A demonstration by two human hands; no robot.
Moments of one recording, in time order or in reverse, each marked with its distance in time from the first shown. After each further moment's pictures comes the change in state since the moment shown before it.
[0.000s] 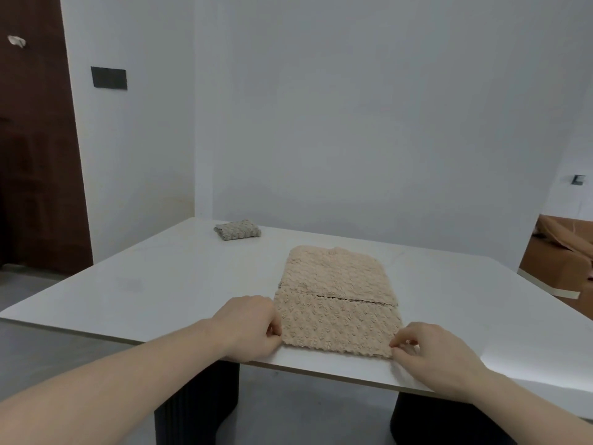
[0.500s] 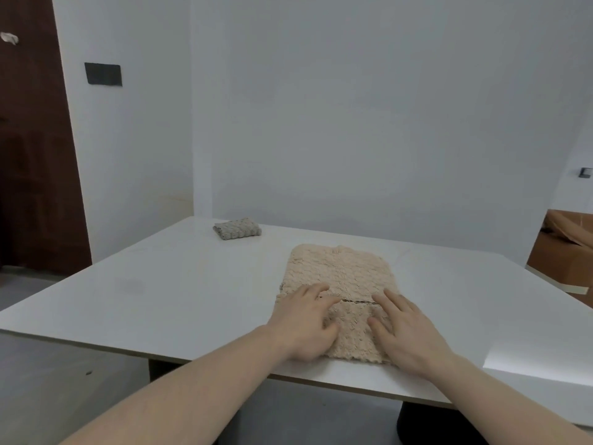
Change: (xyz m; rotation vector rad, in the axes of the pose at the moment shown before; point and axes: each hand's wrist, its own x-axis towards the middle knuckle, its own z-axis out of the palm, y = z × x) left_hand 0.067 0.051 0.034 -0.122 0.054 0.036; right_hand 0.052 -0.029 0.027 0.051 0.081 0.014
